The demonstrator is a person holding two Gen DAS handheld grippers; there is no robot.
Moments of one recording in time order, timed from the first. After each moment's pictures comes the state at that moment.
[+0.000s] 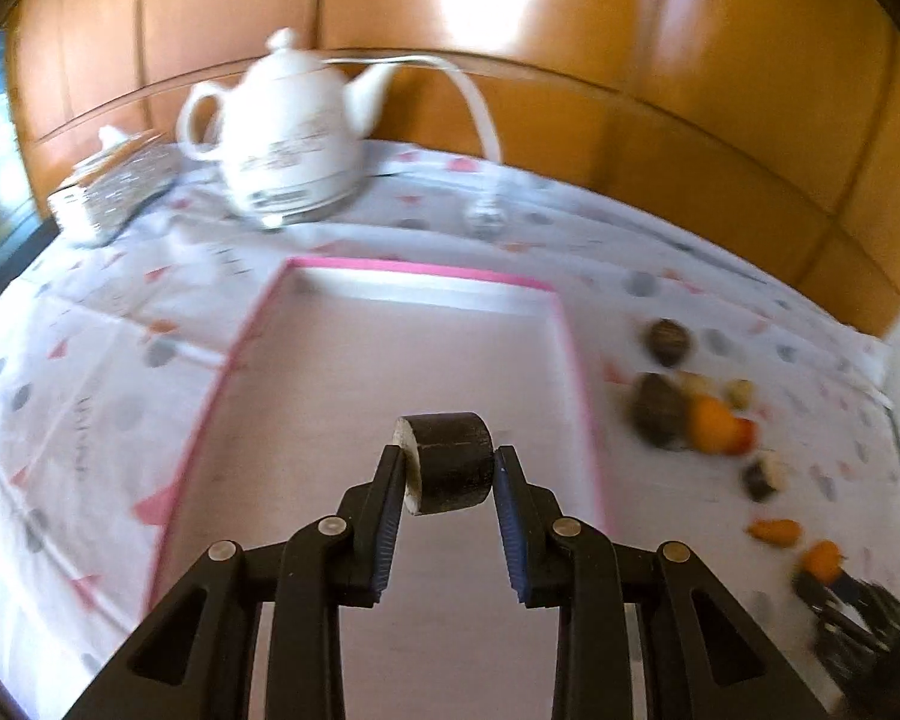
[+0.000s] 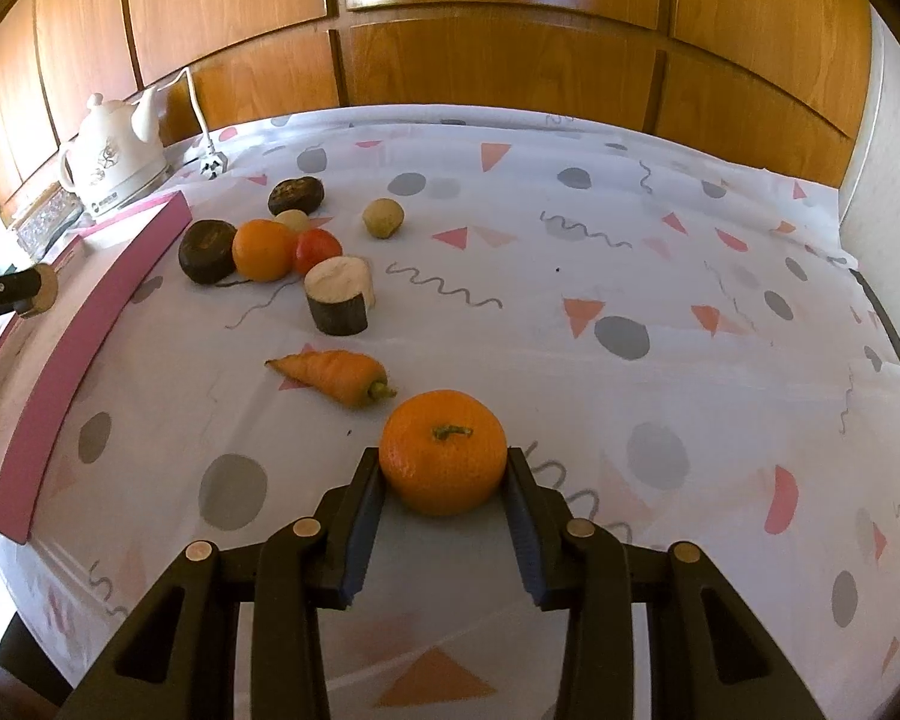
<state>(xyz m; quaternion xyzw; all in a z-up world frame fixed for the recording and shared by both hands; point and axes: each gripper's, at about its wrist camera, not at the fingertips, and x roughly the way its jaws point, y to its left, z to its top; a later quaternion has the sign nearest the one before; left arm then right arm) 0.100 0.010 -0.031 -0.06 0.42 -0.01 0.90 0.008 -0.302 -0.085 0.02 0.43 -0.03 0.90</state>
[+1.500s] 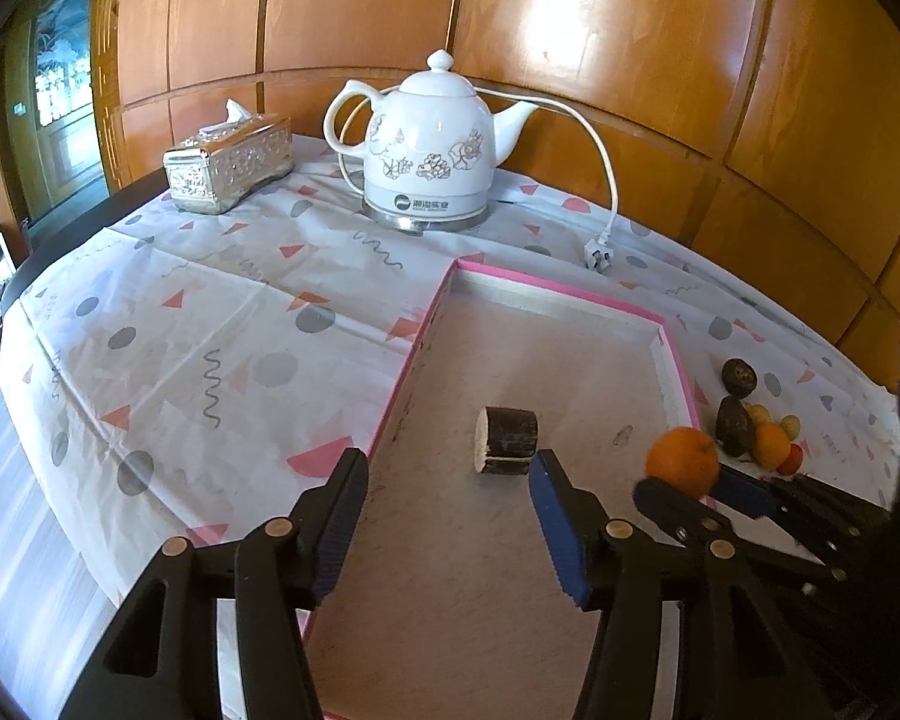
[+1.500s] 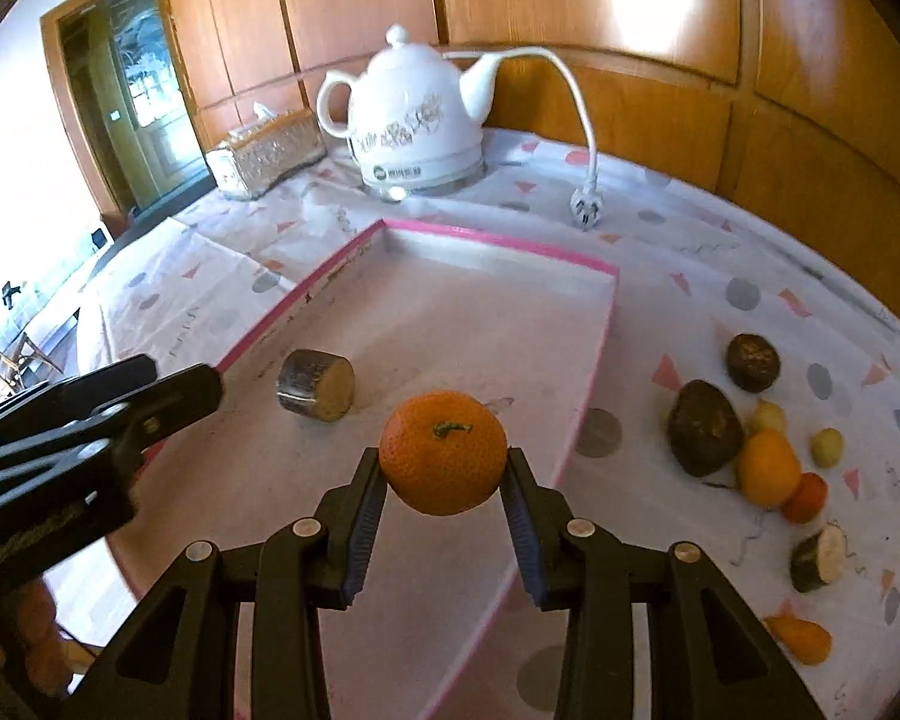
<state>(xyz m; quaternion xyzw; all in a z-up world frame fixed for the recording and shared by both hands) 0.046 0.080 -0.022 -0.10 0.39 0.06 0.91 0.089 -0.075 -0.046 -0.05 0.42 0.22 0.88</state>
